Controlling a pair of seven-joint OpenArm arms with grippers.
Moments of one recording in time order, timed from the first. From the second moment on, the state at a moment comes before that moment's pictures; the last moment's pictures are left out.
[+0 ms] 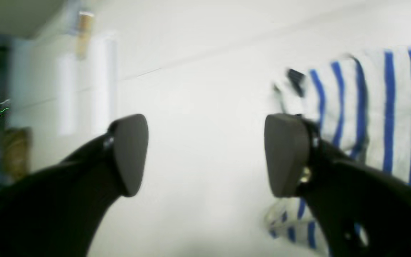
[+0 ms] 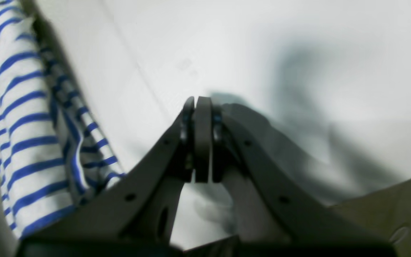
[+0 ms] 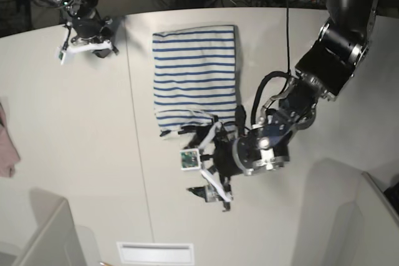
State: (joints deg) left arm -30.5 -20.8 37.7 93.0 1.1 -40.2 30.7; right arm -29.6 0.9 16.0 106.5 36.9 -9.3 -40.6
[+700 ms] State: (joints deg) left arm 39.0 -20.1 -11.2 110.6 1.6 -40.0 -1.2; right arm -38.6 9.9 16.0 113.7 22.0 10.9 -15.1
